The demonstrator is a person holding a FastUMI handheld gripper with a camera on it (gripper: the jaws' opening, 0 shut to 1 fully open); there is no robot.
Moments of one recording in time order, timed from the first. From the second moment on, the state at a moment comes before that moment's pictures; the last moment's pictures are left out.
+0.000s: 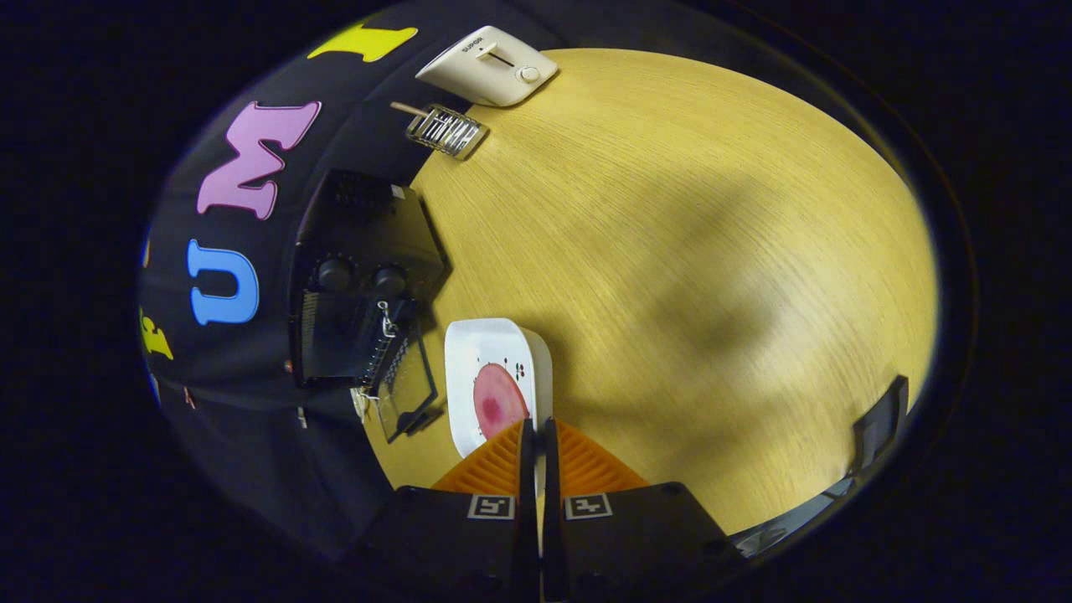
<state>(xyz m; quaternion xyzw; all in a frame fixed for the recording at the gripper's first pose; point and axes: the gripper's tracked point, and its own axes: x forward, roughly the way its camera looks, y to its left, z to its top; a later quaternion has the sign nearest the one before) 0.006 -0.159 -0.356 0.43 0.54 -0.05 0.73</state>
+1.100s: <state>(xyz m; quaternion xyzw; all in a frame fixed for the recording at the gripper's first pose) 0.112 0.047 -0.327 0.57 0.42 -0.13 0.69</state>
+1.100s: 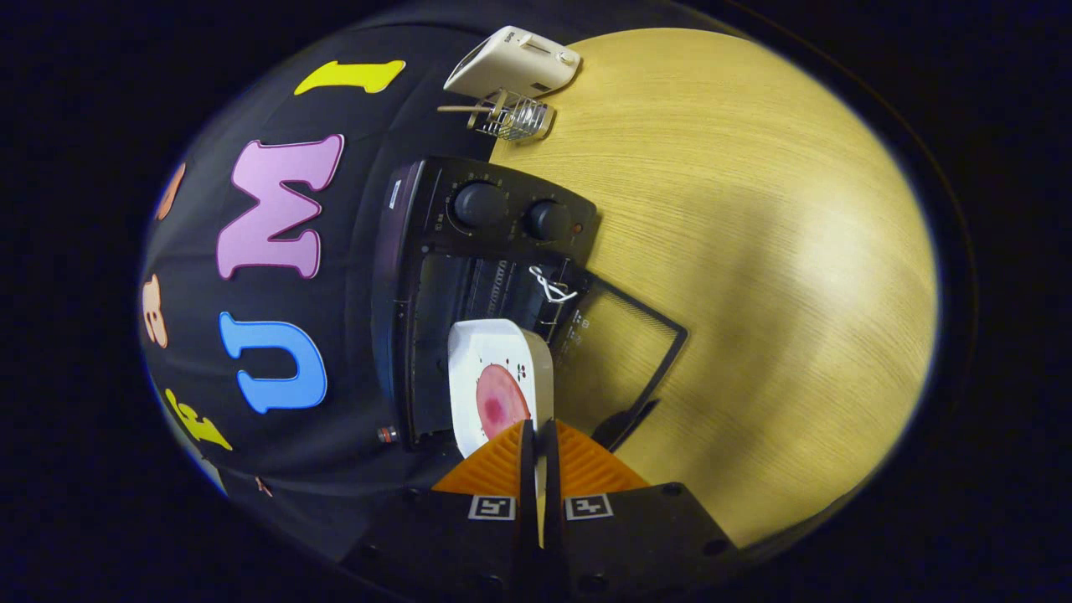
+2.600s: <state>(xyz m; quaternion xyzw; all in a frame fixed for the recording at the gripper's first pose) 0.209 0.101 -0.357 0.65 0.34 -0.23 0.64</state>
